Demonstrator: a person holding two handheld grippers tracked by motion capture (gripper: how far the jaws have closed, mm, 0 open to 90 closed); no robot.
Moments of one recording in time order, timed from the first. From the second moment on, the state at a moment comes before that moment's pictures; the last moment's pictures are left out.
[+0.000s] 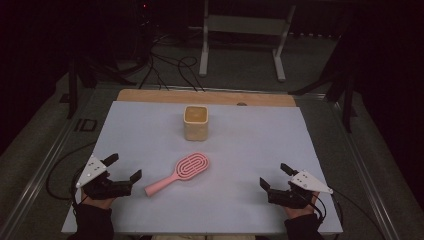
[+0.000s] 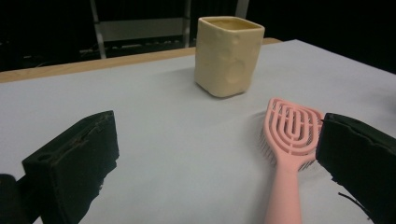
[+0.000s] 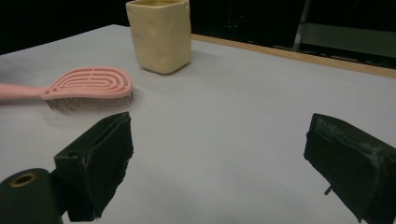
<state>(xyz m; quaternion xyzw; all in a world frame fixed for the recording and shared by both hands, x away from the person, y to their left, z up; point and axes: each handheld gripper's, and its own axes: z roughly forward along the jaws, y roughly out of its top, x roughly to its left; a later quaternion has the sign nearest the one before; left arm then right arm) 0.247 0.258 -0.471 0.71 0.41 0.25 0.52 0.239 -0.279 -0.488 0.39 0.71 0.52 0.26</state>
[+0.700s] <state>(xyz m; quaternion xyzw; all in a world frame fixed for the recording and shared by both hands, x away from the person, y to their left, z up) 0.270 0.227 -0.442 0.75 0.38 0.23 0.49 0.244 -0.280 -0.492 0.40 0.72 0.51 0.26</state>
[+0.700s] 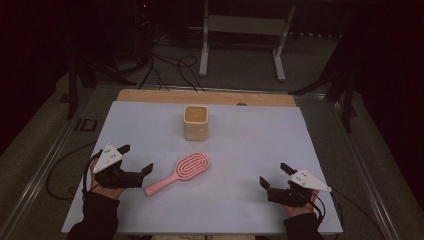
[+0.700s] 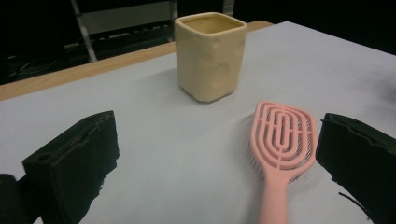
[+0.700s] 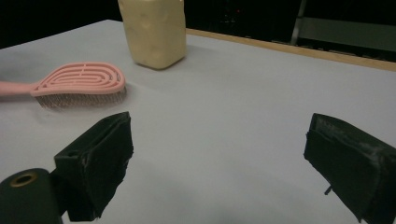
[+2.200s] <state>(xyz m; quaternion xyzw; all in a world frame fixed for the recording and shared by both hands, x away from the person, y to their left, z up) 0.310 0.158 -0.452 0.88 0.33 0.14 0.30 0.245 -0.279 -0.493 0.40 0.72 0.50 0.26</state>
